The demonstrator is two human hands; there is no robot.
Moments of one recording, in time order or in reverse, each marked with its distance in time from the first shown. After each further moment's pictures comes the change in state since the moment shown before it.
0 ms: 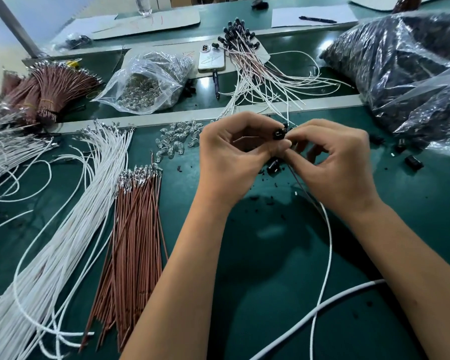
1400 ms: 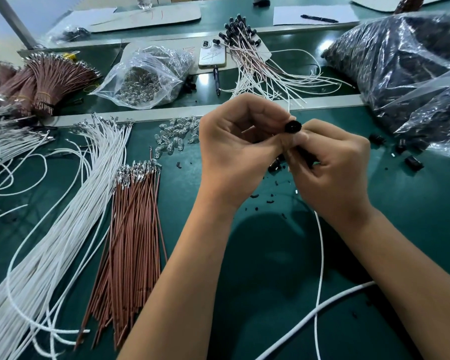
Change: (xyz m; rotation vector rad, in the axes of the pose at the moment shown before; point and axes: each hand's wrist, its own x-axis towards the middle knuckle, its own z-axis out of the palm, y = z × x) left_hand -0.002 0.014 0.011 -0.152 0.022 0.045; right_hand -0.007 -0.016 0.009 -0.065 0.092 -0.112
